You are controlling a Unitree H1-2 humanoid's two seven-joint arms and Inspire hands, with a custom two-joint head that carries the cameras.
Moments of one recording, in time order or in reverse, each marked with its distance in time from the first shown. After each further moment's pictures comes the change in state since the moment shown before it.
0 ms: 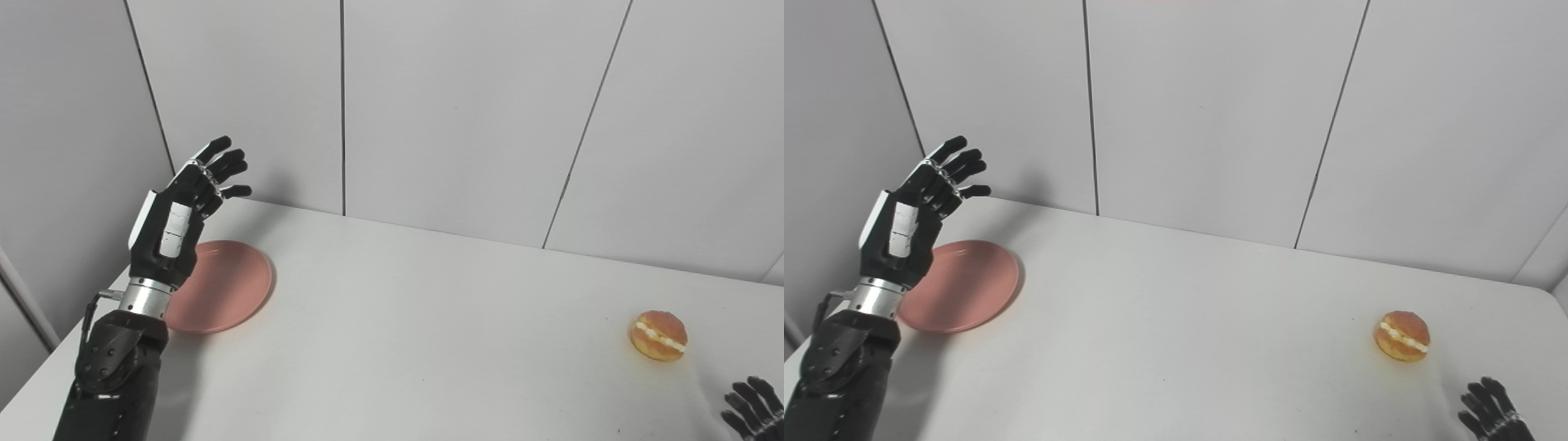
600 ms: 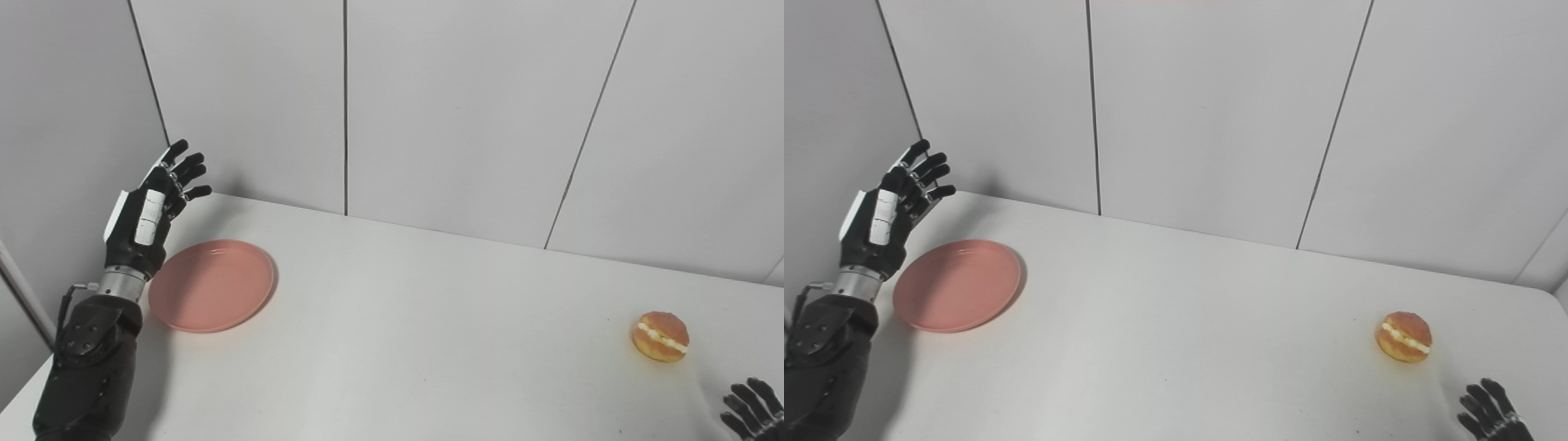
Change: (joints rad) left arm -0.114 0.071 0.029 0.351 0.025 -0.069 0.000; right arm -0.001 0.000 0.000 0.003 -0.002 0.000 0.000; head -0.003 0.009
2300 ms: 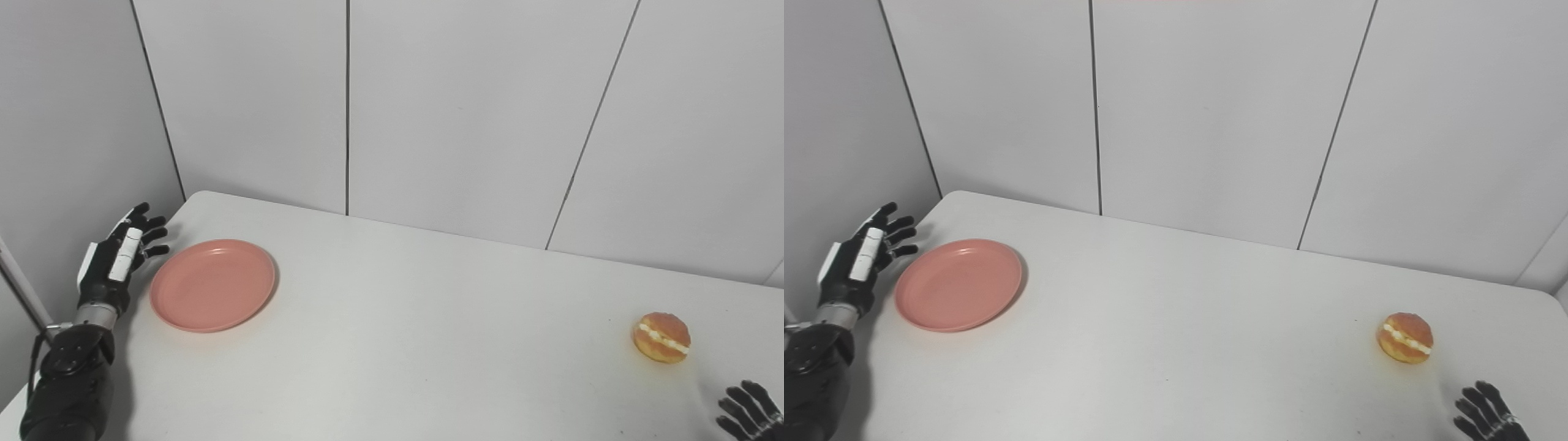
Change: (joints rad) left arm -0.086 0.059 0.088 0.514 0.153 -0.132 0.006; right arm -0.003 -0.001 0.002 0.012 -0.036 -0.004 -0.015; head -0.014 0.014
